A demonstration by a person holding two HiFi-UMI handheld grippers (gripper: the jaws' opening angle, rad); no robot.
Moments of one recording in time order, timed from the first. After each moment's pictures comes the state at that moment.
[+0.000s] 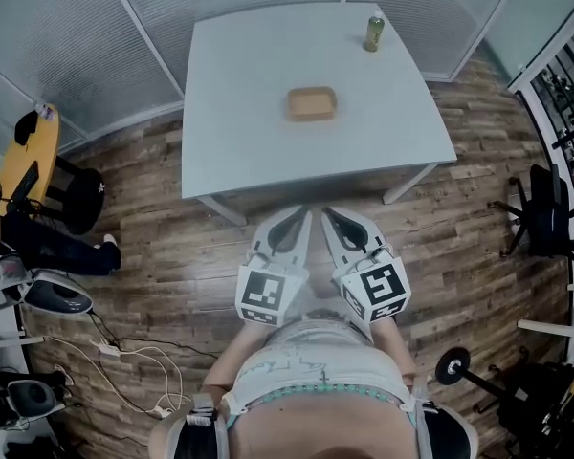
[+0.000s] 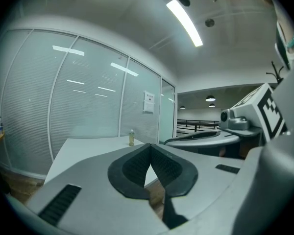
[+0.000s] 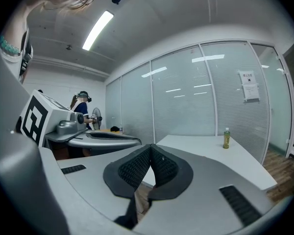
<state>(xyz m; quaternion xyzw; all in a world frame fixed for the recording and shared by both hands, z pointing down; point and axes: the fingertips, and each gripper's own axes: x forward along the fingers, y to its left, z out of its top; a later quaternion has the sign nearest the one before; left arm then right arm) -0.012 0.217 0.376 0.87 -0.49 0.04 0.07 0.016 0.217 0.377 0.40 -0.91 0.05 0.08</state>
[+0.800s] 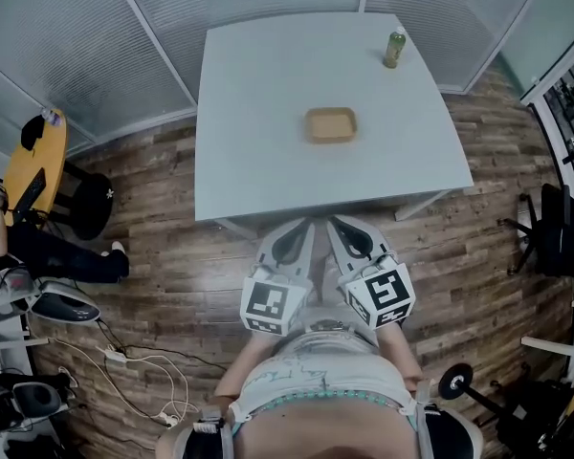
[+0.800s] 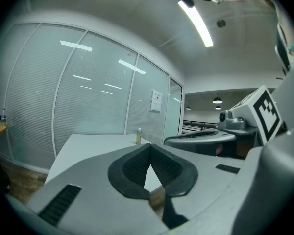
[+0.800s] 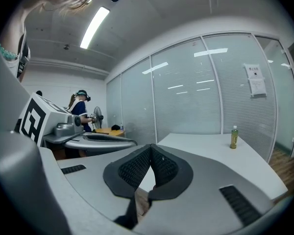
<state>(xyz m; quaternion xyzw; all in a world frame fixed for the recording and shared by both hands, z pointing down) -0.052 0.157 0.394 0.85 -0.51 0.03 0.10 -0.019 0.149 0.386 0.38 -0.92 0.06 0.09</state>
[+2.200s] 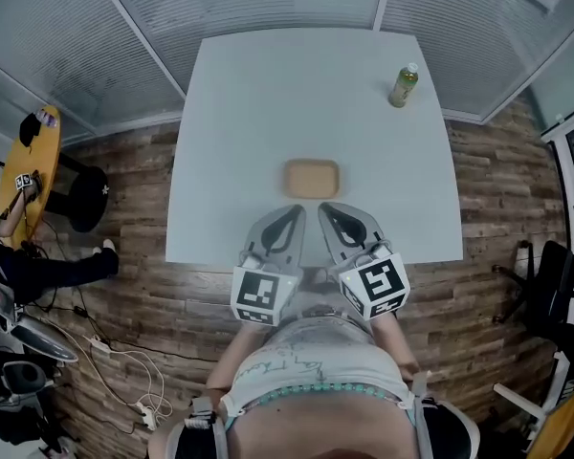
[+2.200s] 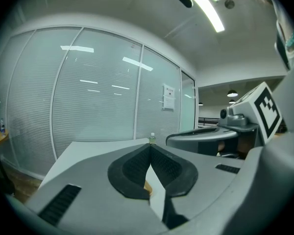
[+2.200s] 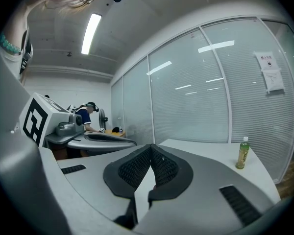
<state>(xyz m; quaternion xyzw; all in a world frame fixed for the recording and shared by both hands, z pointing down) -0.001 -0.078 0.386 0.82 -0.57 0.05 0.09 0.033 -0.088 0.381 0.32 -0.94 0.06 0.09</state>
